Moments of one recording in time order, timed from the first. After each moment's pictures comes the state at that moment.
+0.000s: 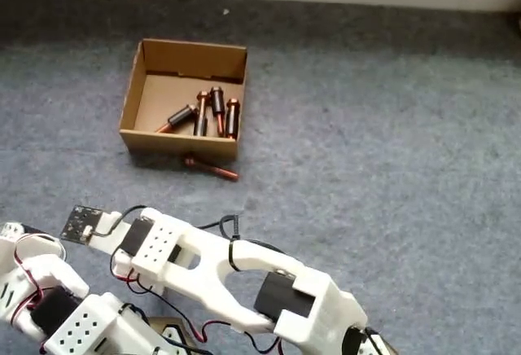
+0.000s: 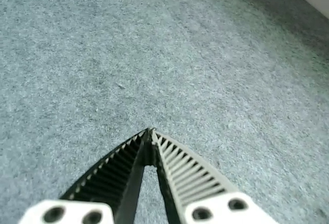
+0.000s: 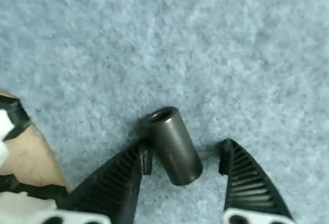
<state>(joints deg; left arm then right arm) -58.8 -89.5 88.7 37.1 18.6 -73.6 25.9 1.2 63.1 10.6</state>
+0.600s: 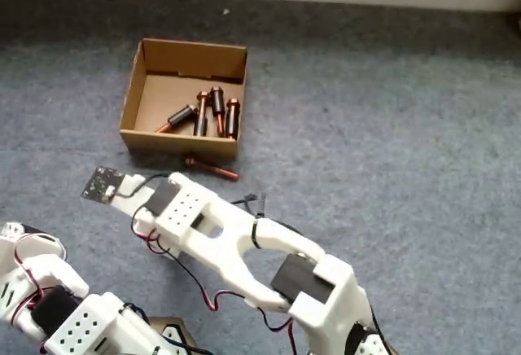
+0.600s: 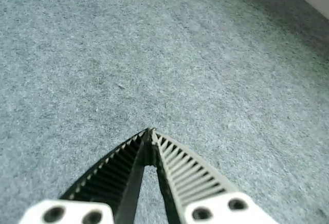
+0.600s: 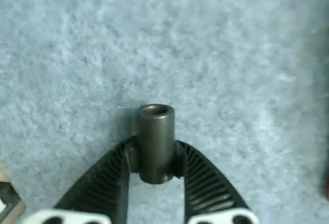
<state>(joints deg) -58.8 -89.5 88.7 37.1 18.6 -63.3 20.0 1.7 62.9 16.0</state>
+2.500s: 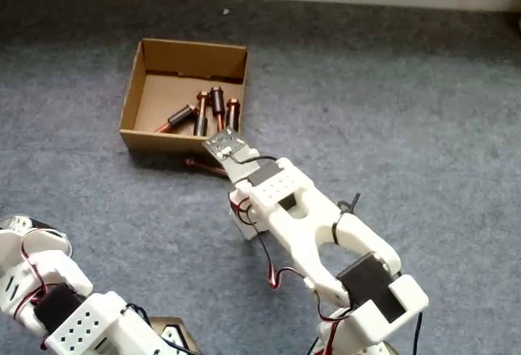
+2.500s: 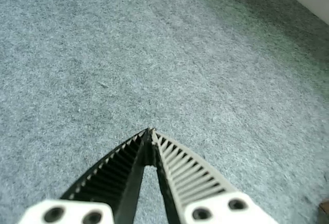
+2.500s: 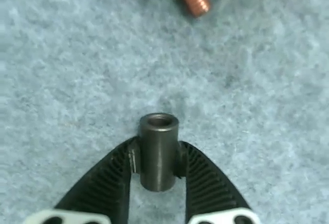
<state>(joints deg) -55.2 -89.5 88.7 37.1 18.6 -41.9 1.4 33.6 53.9 7.5</state>
